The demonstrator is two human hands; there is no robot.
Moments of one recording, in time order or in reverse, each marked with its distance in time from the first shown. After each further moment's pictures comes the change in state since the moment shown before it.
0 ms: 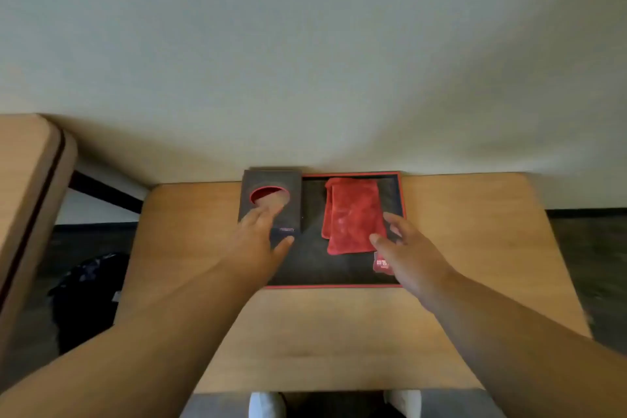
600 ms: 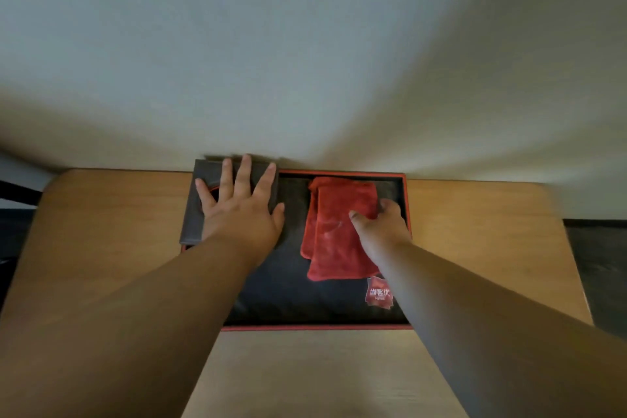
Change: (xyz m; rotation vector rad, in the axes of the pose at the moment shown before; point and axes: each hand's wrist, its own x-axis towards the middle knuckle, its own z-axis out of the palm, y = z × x) left_hand 0.131 -0.051 0.091 0.523 0.055 -0.058; right_hand 0.159 0.030 0.051 -0.196 0.215 0.252
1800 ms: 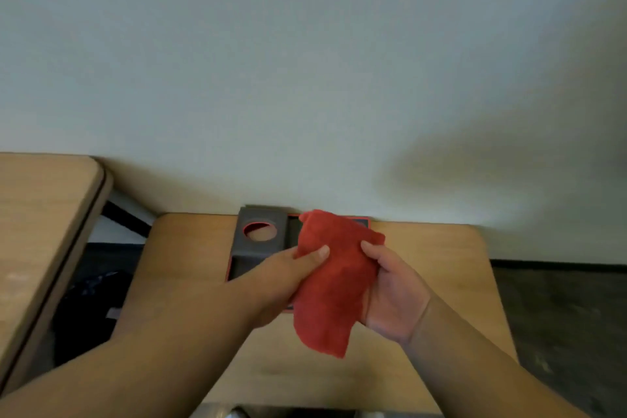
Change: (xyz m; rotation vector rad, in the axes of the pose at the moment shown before) left_hand -0.187 0.095 -0.248 -1.607 -0.669 -0.222; right_hand -0.242 -0.031 -0.190 1.138 -0.999 0.171
